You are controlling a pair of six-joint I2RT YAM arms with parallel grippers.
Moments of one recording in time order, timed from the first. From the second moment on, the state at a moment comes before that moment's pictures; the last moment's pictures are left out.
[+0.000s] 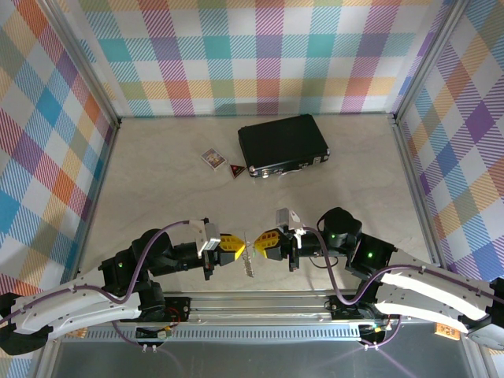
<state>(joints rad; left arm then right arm) -1.17 0.54 0.60 -0.15 0.14 -0.12 1.09 0.78 0.65 0.00 -0.44 0.11</state>
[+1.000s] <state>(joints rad) -1.17 0.54 0.60 -0.14 0.14 -0.12 1.09 0.80 0.65 0.04 -0.45 0.11</state>
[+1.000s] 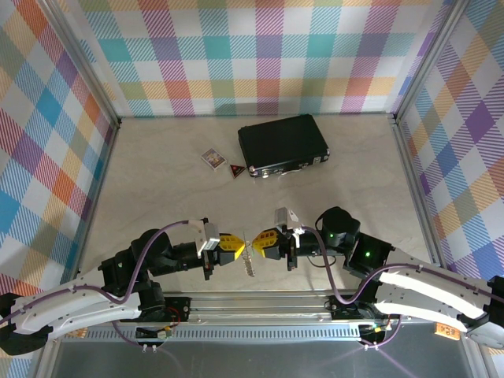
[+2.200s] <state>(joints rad) -1.17 0.66 0.72 -0.31 0.12 -0.08 1.08 0.79 0.65 -0.03 -0.43 0.06</state>
